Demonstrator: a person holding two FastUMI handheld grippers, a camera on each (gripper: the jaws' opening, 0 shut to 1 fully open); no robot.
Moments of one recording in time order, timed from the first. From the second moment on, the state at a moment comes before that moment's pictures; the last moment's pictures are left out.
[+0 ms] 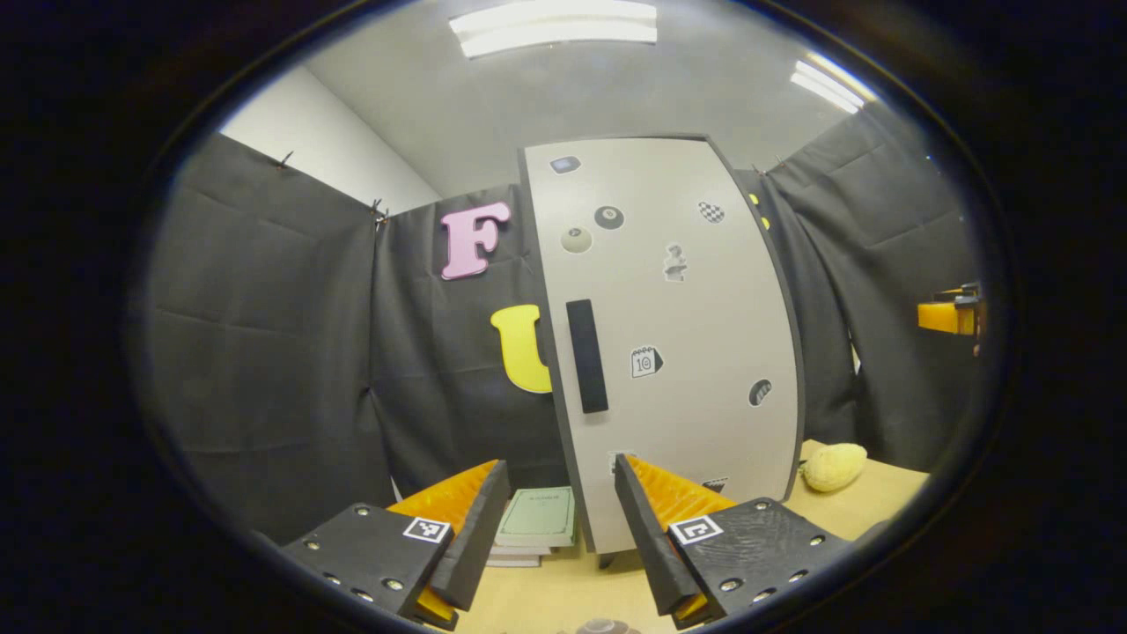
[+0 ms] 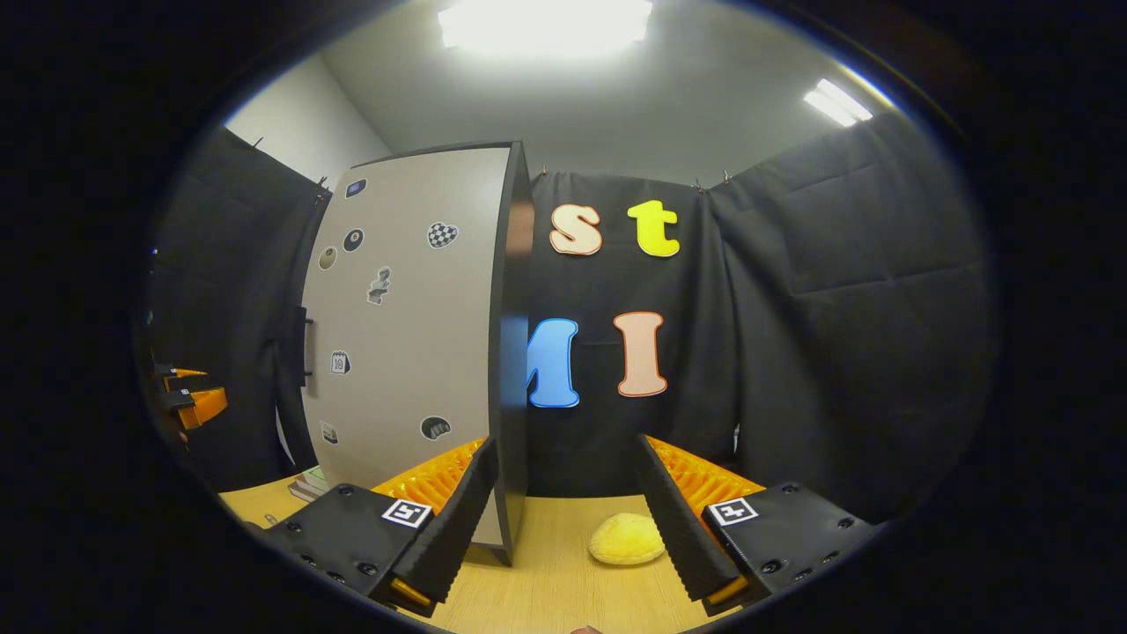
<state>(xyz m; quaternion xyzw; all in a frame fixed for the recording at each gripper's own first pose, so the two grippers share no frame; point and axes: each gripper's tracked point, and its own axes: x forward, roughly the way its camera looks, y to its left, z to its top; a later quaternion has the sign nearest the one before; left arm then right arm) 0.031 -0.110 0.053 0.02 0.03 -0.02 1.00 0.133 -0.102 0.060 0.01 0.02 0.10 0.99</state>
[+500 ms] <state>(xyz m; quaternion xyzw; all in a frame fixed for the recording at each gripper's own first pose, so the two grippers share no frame) 0.026 -0.105 0.056 0.03 0.02 -0.01 1.00 0.124 -0.108 0.067 0.00 0.02 0.11 0.99</state>
